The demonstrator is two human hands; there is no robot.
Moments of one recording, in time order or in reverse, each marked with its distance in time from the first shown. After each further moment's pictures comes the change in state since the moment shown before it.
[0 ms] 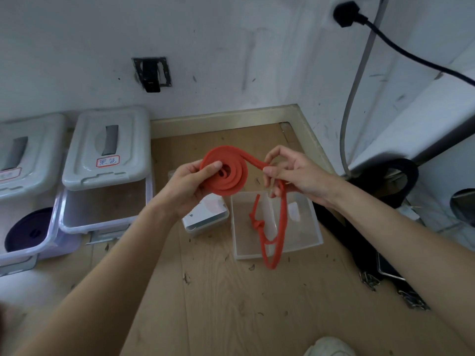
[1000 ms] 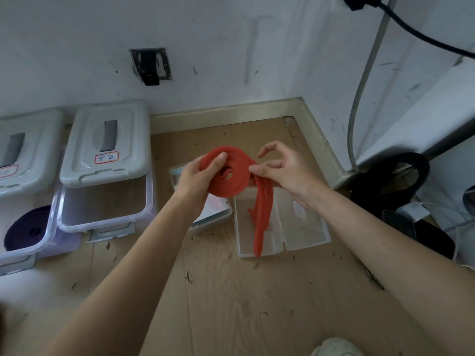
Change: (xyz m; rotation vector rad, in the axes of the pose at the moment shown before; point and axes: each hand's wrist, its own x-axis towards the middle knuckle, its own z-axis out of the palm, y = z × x) left_hand 0.004 -0.013 0.019 0.188 0.305 0.075; right_hand 0.015 0.010 0.034 0.079 0.244 -0.029
